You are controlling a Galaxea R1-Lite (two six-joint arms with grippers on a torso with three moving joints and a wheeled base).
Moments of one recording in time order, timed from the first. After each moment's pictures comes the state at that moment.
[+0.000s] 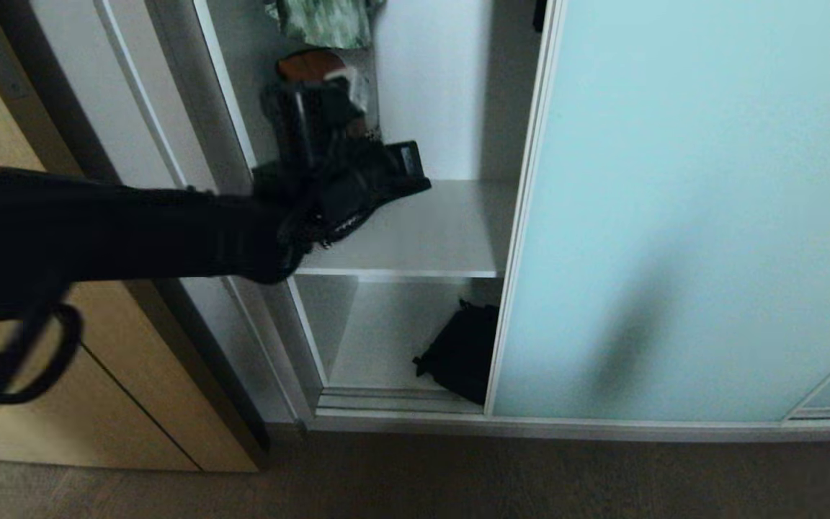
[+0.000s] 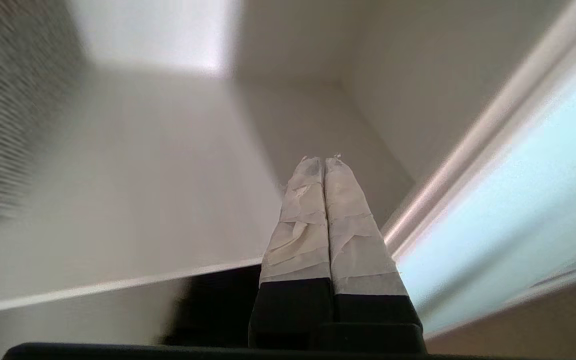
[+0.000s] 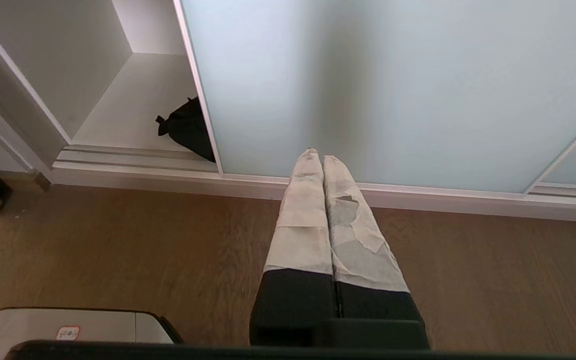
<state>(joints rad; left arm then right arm) -0.49 2.02 -1.62 -0.53 0.06 -0.18 0.01 0.00 -0.04 0.09 -0.01 0.03</state>
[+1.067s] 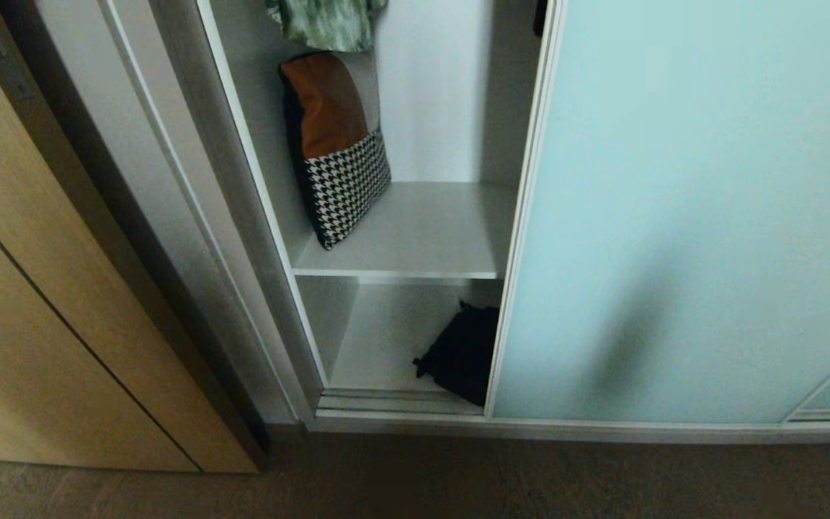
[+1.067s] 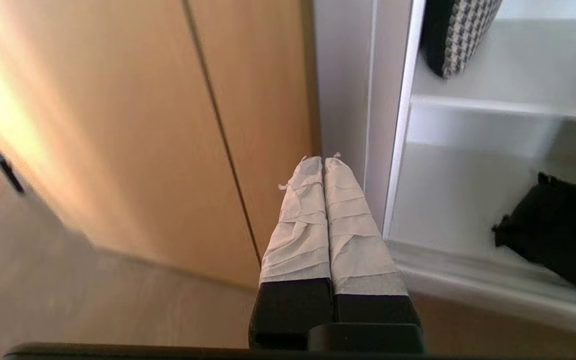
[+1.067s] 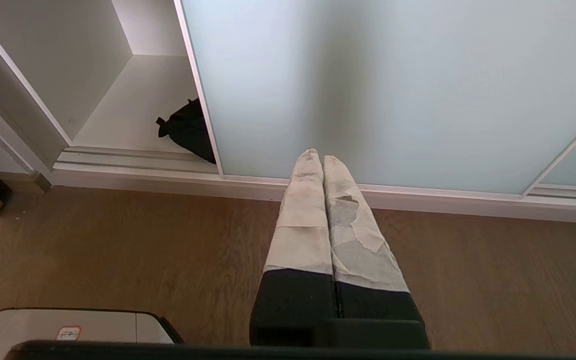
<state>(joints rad) -0.05 0.38 -0.05 -0.46 0.34 0.07 0.01 0.00 -0.04 0.09 -0.01 0.03</state>
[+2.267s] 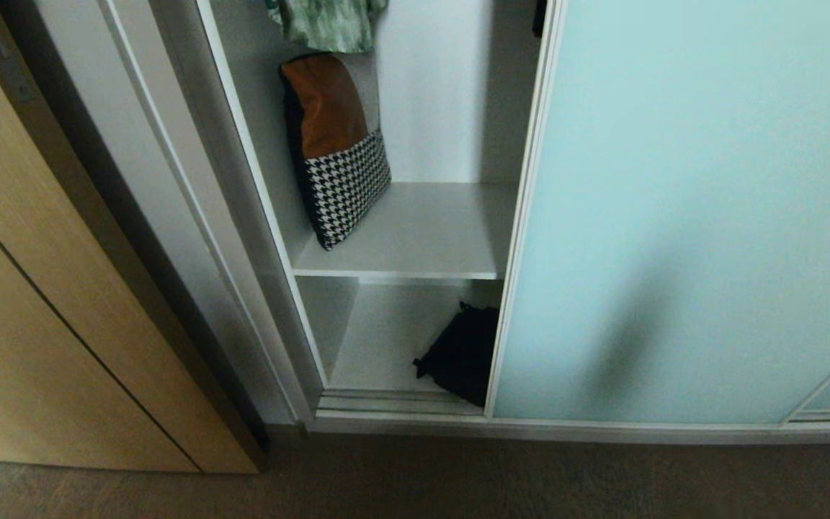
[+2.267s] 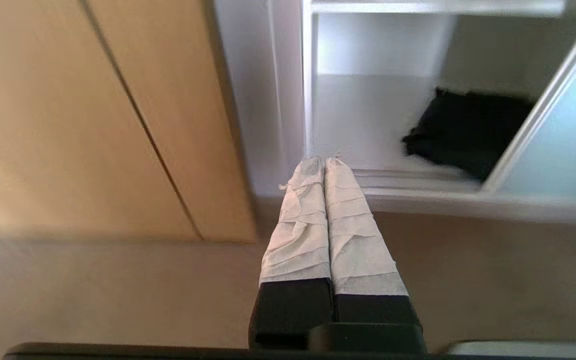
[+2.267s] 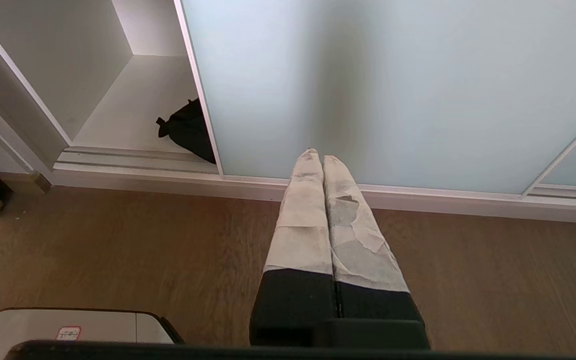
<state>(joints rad) 0.02 0.00 -0.01 0.00 -0.02 0.08 0.01 0.00 -0.04 0.09 -0.01 0.03</state>
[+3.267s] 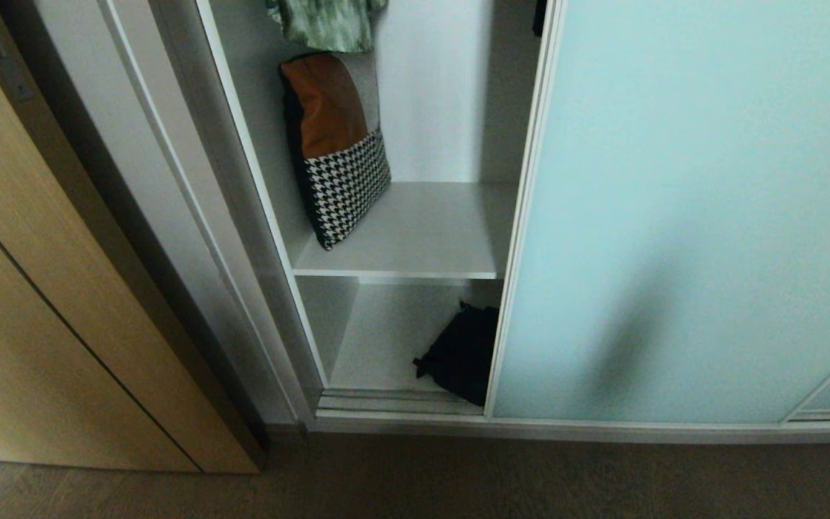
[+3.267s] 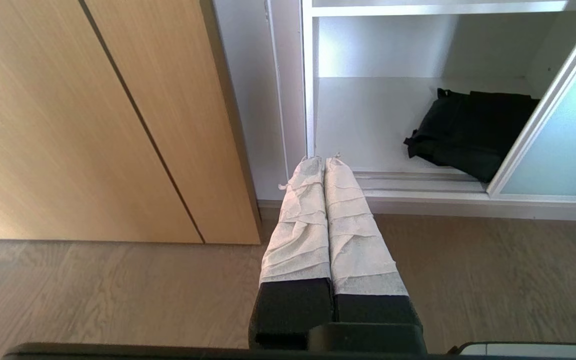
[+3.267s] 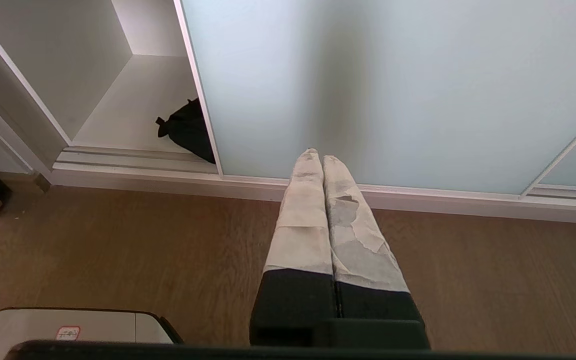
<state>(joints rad) 0.02 0.00 0.00 0.00 -0.02 0.05 0.01 0.00 -0.04 0.09 -0.01 0.02</state>
